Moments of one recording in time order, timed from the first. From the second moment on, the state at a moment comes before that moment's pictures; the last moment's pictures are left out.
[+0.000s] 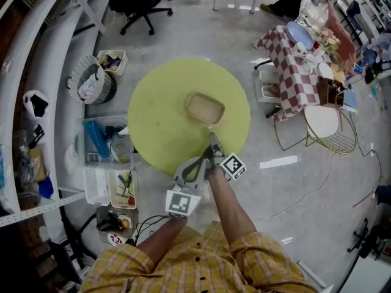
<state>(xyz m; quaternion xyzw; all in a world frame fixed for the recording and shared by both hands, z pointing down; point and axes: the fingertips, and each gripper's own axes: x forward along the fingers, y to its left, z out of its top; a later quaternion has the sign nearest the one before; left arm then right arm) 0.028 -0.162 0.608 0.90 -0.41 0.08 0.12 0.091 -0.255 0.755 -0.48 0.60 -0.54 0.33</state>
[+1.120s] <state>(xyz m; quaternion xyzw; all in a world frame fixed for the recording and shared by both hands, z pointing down) 0.019 -0.175 0.611 0.89 -0.43 0.07 0.14 0.090 -0.280 0.794 -0.45 0.57 -0.59 0.37</state>
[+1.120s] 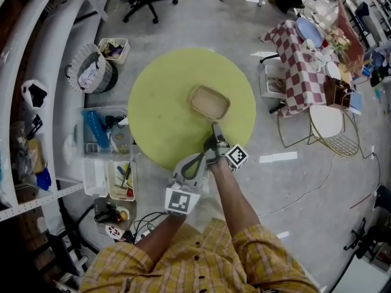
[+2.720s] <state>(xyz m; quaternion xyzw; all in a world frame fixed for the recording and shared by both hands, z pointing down) 0.022 -0.184 0.625 0.88 -0.43 0.08 0.16 0.092 -0.308 0.824 -0.44 0.49 -0.64 0.40</state>
